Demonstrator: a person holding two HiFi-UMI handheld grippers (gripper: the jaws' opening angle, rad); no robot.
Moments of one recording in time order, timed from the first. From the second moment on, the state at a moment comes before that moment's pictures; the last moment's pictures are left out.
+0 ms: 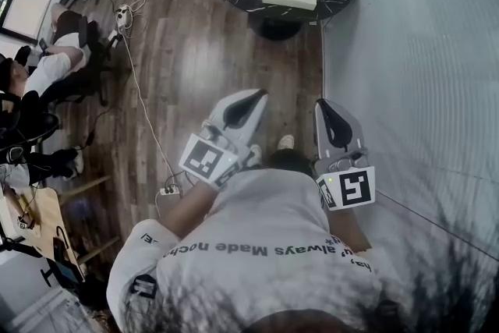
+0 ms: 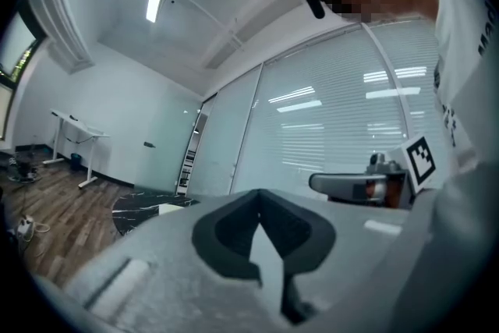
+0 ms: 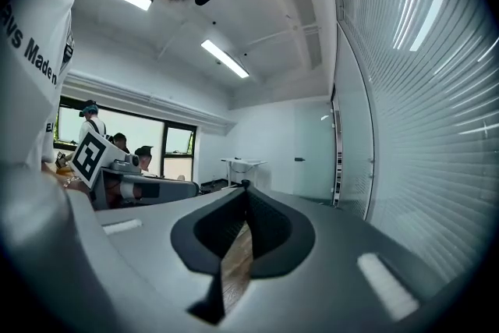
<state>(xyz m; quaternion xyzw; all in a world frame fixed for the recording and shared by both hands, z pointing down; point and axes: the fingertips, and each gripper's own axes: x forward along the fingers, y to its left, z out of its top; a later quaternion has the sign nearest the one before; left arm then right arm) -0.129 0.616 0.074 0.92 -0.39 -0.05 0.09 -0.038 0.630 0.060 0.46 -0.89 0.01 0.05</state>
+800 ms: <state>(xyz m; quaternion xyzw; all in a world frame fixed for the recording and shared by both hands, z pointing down) -0.048 0.476 0.088 0.92 -0.38 -0.03 0.09 0.047 0.491 0.086 0.47 -0.88 0.04 0.04</state>
